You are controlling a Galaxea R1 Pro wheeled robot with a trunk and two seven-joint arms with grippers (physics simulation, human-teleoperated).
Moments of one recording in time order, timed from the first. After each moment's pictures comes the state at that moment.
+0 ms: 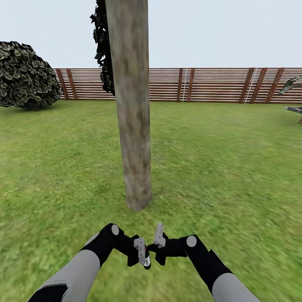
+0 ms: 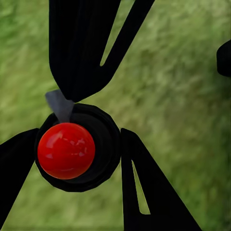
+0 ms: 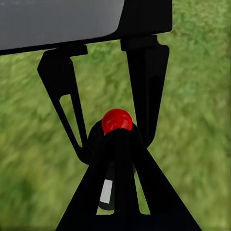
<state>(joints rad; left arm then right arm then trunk) -0.75 -0.17 0.13 -0.43 -1.13 -0.15 -1.08 -0.57 0.09 0.21 -0.68 0.53 -0.16 0.90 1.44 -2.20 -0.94</state>
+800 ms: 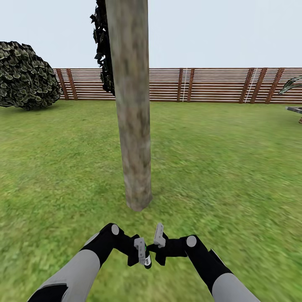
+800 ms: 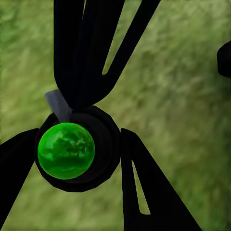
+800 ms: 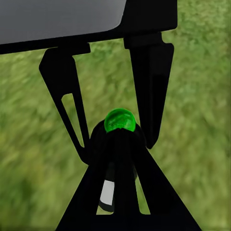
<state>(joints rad) -0.75 -0.17 0.13 -0.43 -1.13 -0.17 -1.08 -0.57 0.09 0.21 -0.68 0.53 -0.16 0.90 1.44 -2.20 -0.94</state>
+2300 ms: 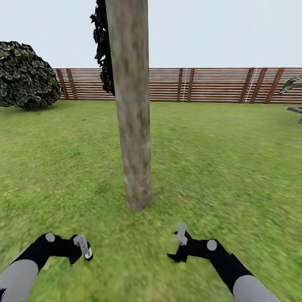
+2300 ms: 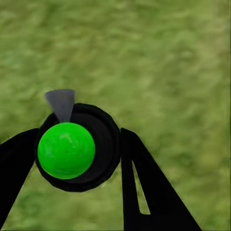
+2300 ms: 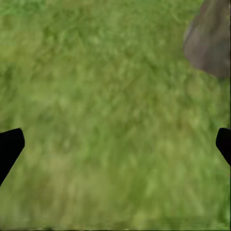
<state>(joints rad) -0.71 0.23 0.45 -0.41 -1.10 -0.15 -0.95 -0.57 -0.05 0.16 -0.61 0.52 -0.17 0.74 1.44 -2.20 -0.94</state>
